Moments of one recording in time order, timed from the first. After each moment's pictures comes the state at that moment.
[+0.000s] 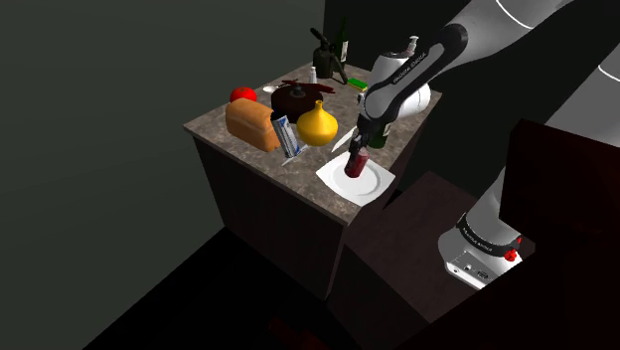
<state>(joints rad) -0.05 -0.04 0.04 -2.68 0.16 2.71 -0.34</state>
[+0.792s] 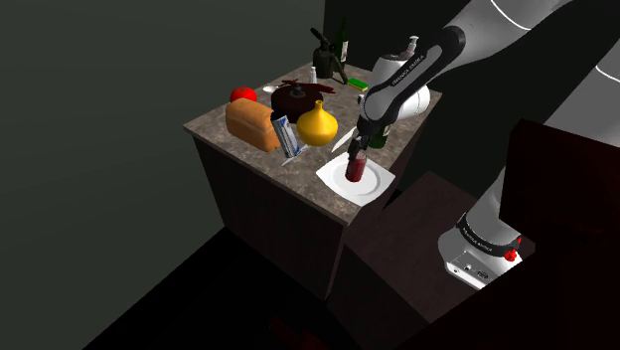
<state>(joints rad) -0.05 -0.03 0.04 -2.68 0.17 2.73 -0.35</state>
